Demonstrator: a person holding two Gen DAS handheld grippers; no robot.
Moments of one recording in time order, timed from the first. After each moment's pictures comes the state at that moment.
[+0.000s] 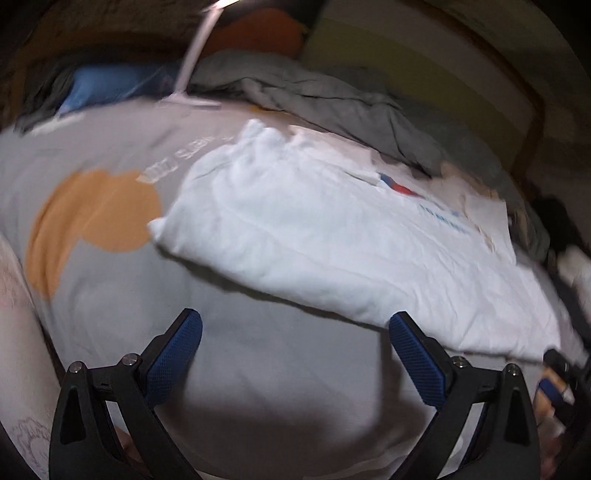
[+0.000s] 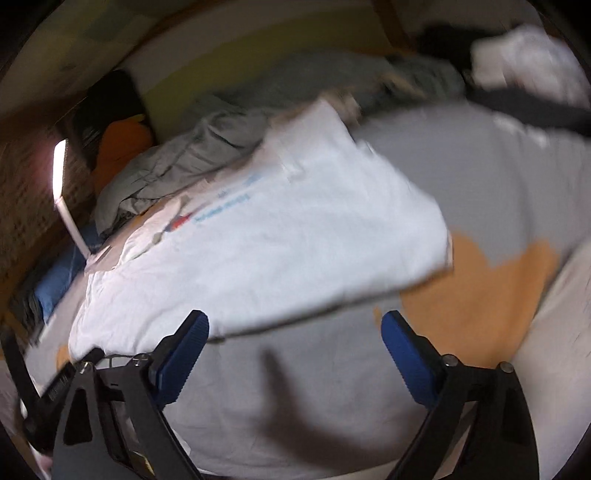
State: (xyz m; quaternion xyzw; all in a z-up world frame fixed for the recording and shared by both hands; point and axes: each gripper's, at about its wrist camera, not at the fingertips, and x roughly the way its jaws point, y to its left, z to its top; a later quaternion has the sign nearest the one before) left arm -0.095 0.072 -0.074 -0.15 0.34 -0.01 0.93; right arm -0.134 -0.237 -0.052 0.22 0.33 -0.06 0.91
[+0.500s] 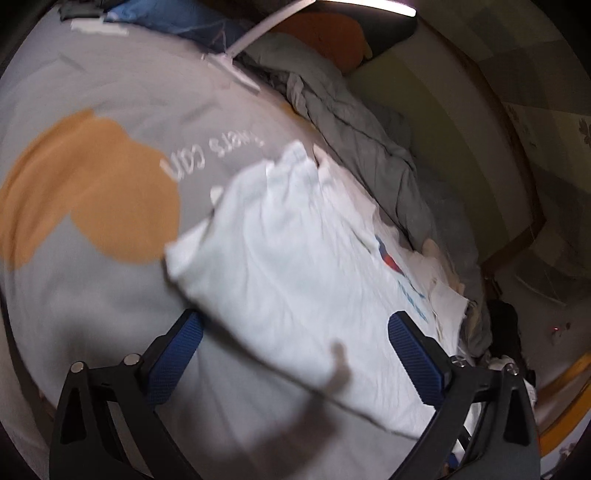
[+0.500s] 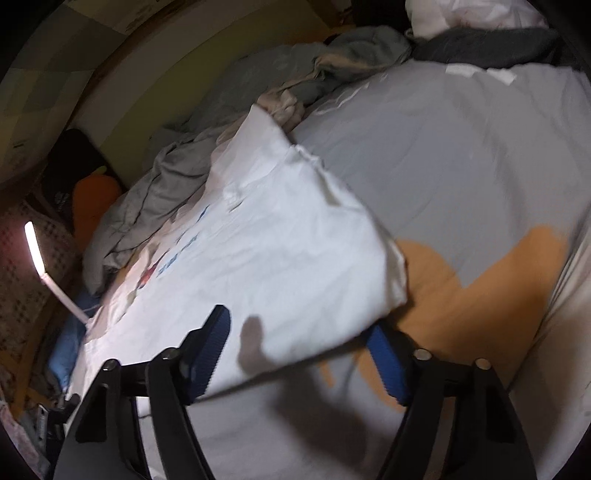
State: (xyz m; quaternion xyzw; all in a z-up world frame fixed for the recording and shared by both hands) left arm -0.074 0.133 -0.065 -0.37 0.31 -0.02 0.87; right arm -0.105 -0.289 -0.063 0.29 0.31 -0.12 0.90
